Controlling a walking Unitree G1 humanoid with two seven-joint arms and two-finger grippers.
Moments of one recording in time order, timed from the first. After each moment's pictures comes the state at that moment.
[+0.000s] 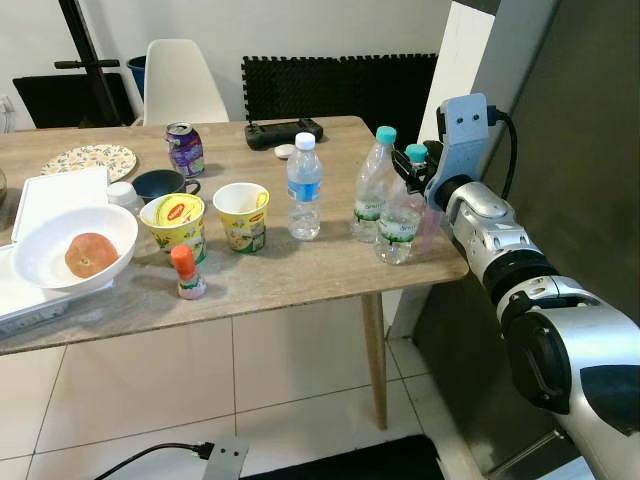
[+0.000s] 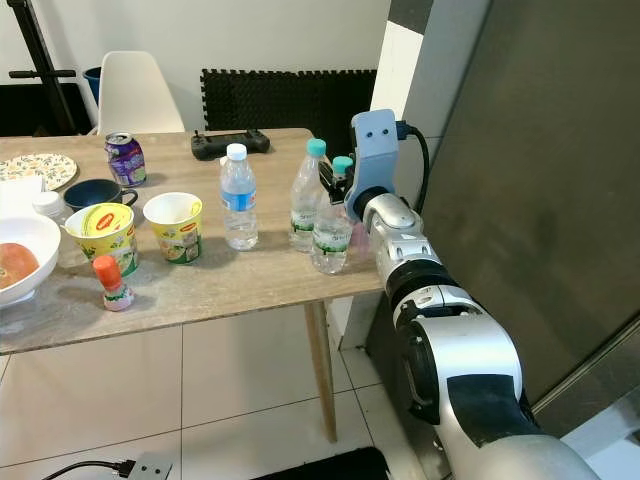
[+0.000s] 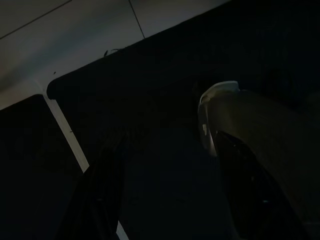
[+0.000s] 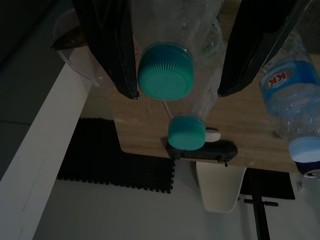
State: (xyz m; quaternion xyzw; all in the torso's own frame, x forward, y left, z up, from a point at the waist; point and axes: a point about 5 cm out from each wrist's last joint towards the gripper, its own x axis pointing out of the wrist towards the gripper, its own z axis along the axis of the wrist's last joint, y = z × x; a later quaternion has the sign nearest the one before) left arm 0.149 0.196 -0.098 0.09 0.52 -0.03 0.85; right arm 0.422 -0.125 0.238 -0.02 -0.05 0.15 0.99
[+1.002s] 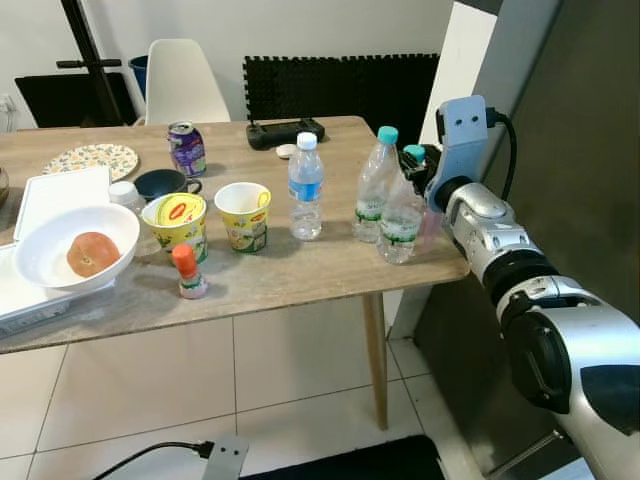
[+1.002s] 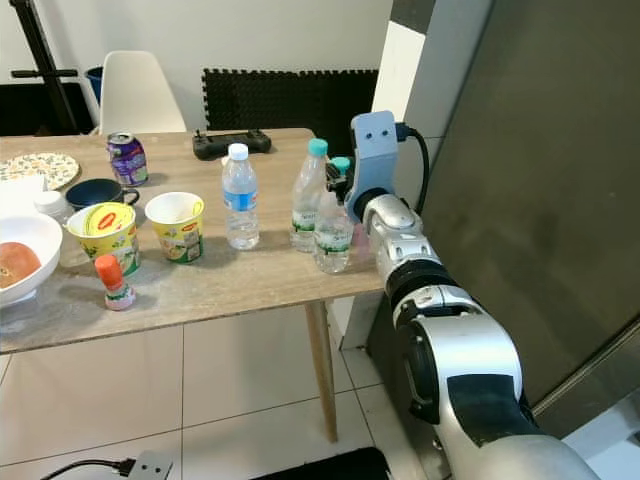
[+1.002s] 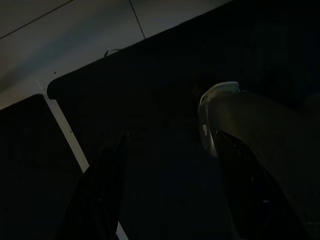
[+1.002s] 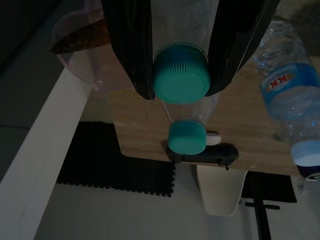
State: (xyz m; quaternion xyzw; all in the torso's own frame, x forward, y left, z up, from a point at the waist) left arm 0.149 0.195 -0.098 0.09 0.52 -0.03 0.85; right arm 0.421 -0.125 0.237 -0.02 -0.04 0.16 0.99
